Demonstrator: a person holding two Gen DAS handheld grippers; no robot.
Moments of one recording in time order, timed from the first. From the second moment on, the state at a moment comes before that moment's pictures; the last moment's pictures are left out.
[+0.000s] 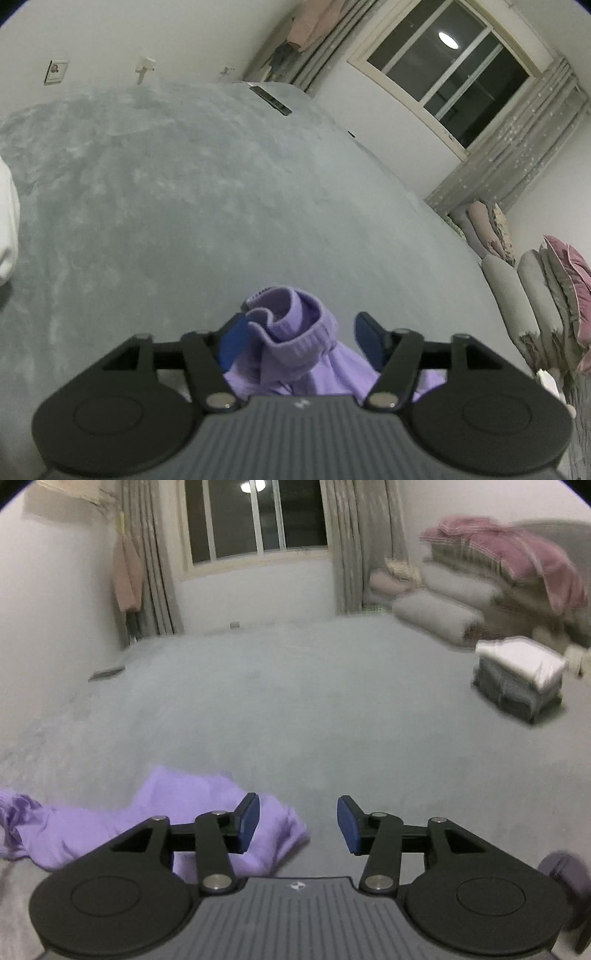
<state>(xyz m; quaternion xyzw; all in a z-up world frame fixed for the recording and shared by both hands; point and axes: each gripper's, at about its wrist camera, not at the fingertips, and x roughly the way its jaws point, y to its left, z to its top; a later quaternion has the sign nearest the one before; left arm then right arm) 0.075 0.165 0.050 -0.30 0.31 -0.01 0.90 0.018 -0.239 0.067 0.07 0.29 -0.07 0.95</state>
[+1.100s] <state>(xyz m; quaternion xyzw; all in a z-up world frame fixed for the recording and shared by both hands) 0.079 0.129 0.037 -0.17 0.32 -0.07 0.93 0.013 -0.204 0.044 -0.04 0.35 0.01 0.94</state>
